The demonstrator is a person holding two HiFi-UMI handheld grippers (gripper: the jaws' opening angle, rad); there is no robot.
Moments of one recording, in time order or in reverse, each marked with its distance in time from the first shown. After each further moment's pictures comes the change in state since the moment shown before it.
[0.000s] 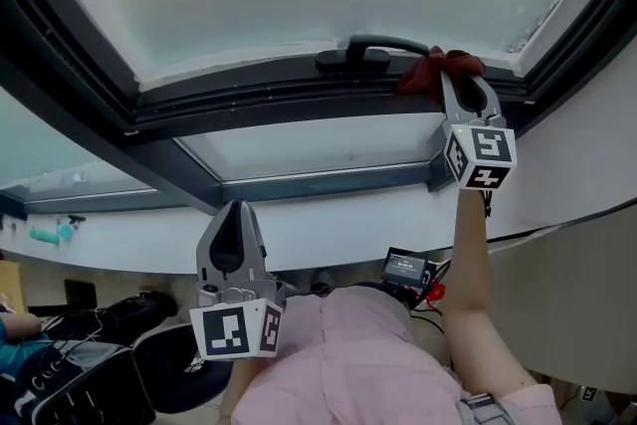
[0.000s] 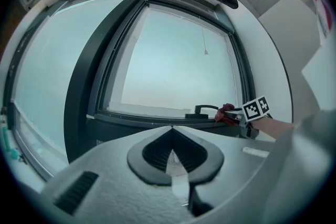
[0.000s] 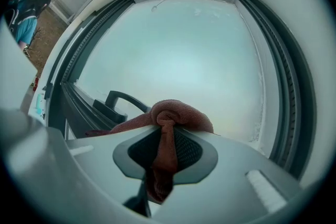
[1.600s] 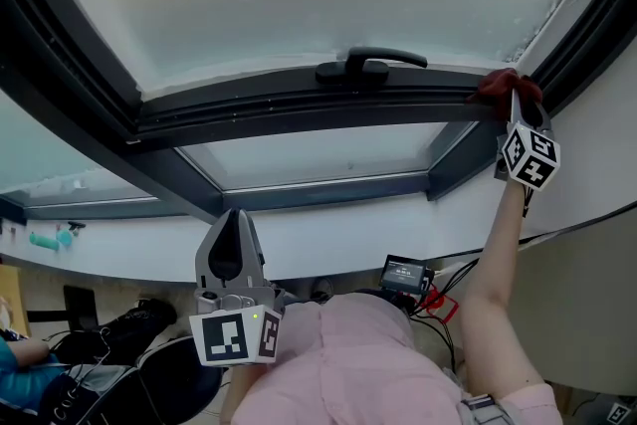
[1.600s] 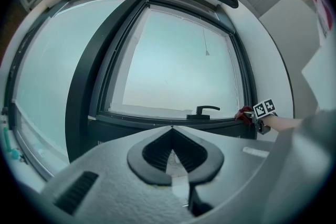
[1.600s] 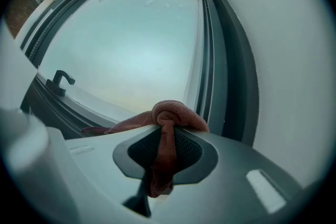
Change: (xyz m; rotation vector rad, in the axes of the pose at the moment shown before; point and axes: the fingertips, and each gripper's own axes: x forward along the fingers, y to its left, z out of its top) left arm 0.005 0.016 0.005 -0.018 0.017 -0.009; right arm -0.043 -0.166 -0.050 0.046 0.127 -0.356
